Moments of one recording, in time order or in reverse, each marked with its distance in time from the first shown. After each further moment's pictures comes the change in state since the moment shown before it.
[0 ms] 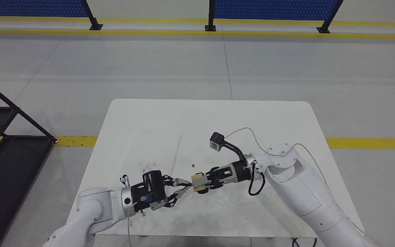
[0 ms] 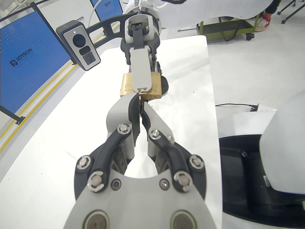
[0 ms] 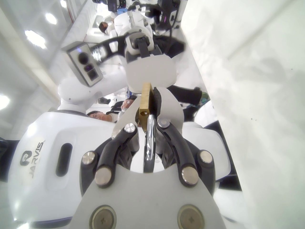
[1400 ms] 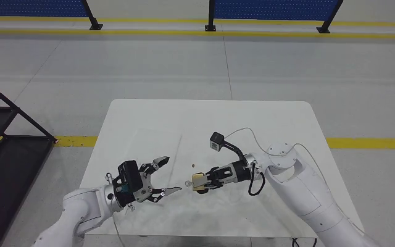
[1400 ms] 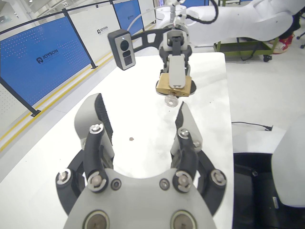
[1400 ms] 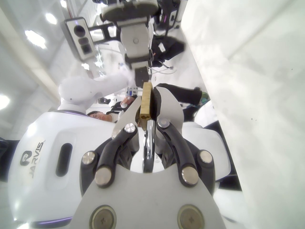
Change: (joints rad) left arm 0.073 0.010 -0.146 0.049 -0.108 0.054 0.120; right arm 0.000 0.000 0.000 0.000 0.000 0.000 0.000
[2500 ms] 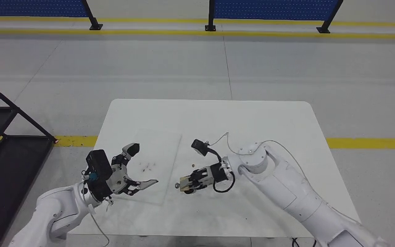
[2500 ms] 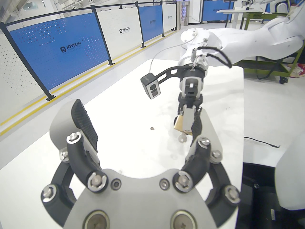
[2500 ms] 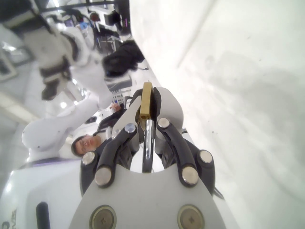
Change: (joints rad) left arm 0.063 0.007 -0.167 0.027 -0.150 -0.030 -0.031; right arm 0.179 -0.081 -0.274 0.186 -0.174 0.194 -0.183
